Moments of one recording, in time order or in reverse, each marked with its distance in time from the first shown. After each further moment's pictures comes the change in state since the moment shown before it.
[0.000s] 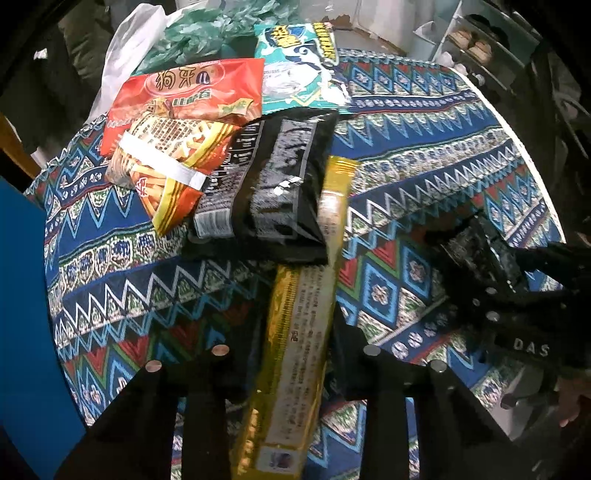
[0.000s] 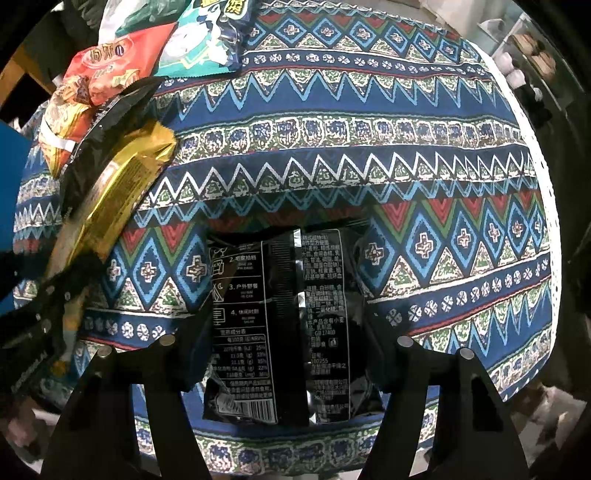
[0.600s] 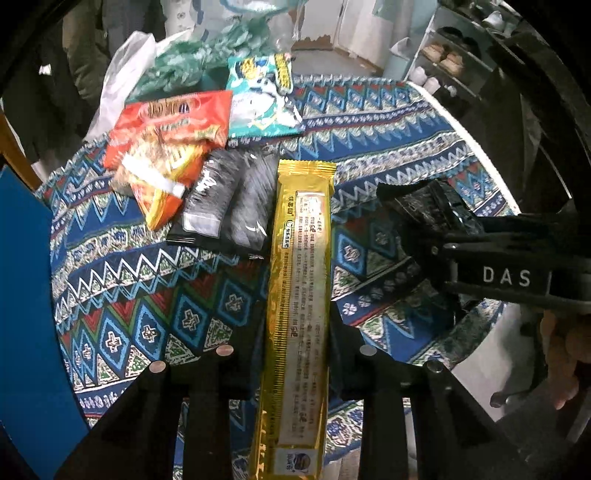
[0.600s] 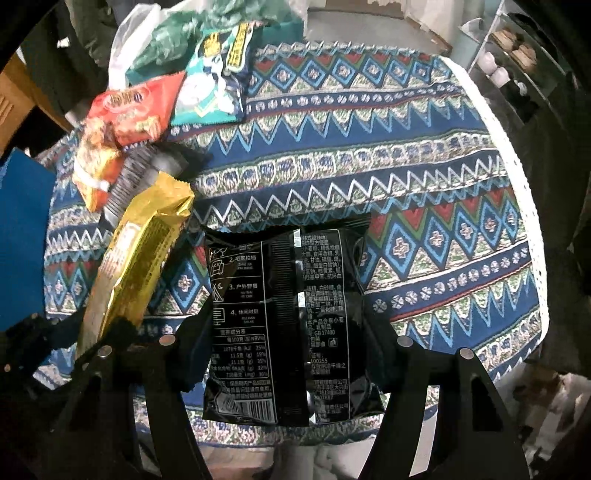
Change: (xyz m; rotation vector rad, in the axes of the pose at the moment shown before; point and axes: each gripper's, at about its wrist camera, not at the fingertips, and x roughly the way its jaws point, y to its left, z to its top) left arm -0.049 -0.028 -0.029 0.022 -0.093 -0.052; right arm -0.071 -0.011 -0.002 0.064 -0.102 0.039
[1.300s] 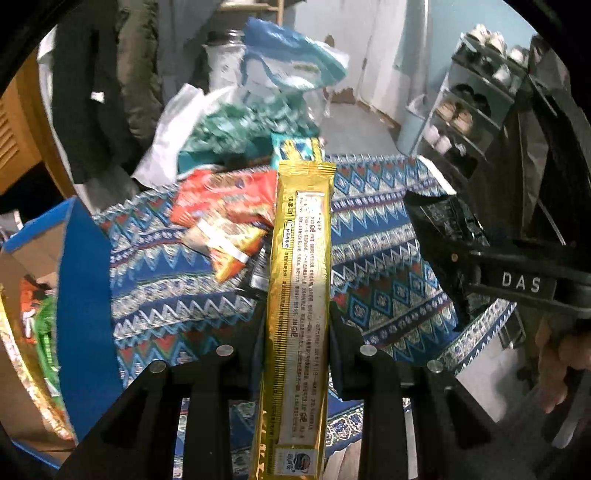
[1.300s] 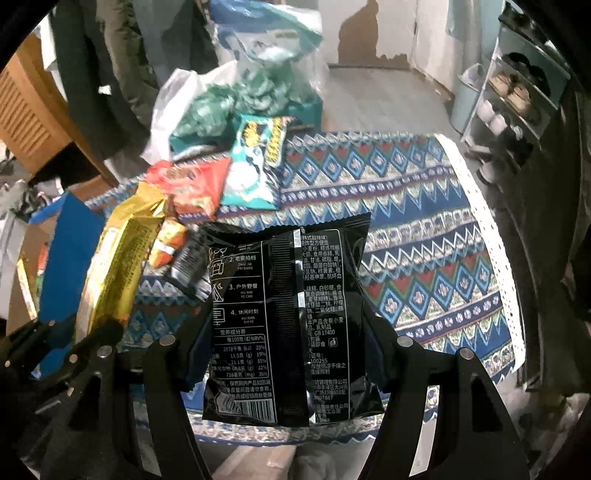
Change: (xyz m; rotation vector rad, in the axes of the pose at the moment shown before) left arm -0.086 0.026 0.016 -0.096 -0.192 0.052; right arm -0.079 0.021 0.013 -0.031 -0.214 0.061
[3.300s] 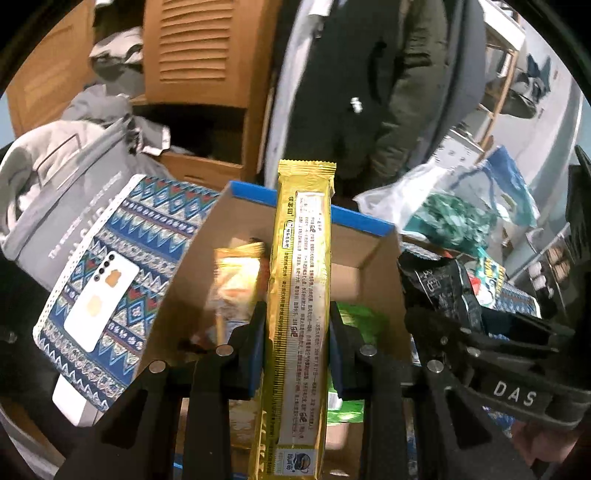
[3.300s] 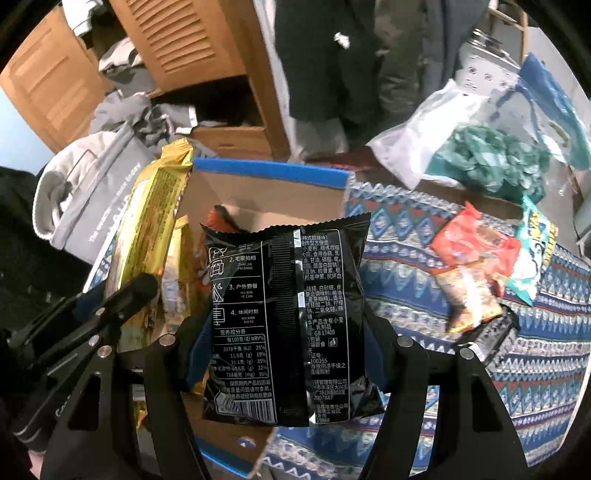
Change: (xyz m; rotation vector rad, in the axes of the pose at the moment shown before) left arm -0.100 0.288 -0.045 -0.517 -0.133 0.280; right arm 0.033 0.339 0.027 -0.382 0.076 0.298
